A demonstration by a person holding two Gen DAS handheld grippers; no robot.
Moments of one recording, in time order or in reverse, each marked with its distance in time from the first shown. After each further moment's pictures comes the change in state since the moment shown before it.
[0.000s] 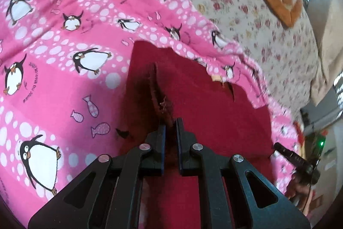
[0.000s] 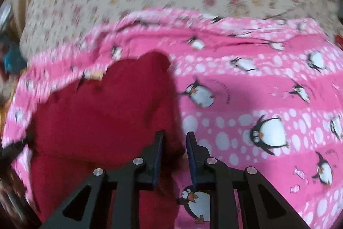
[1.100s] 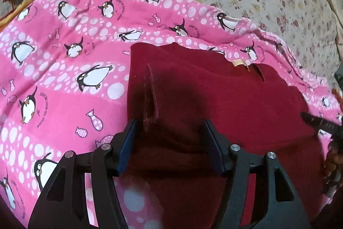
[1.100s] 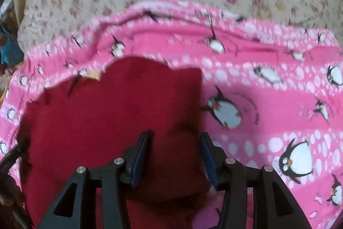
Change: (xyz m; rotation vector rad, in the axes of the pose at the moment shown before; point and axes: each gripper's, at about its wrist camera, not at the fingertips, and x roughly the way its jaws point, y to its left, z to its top) left arm 0.032 -0.028 -0.020 0.271 -0.065 0.274; right arm 0.058 0.021 0.017 -0.063 0.038 0.017
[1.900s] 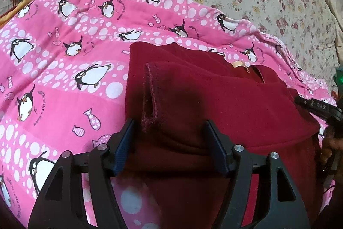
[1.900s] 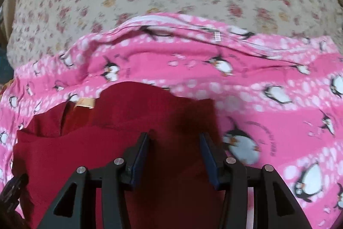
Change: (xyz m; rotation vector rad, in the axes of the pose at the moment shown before) left arm 0.002 -0.001 -0.002 -0.014 -0.012 -0.018; right arm 0.016 0.026 0.026 0.037 -0.078 -0.090
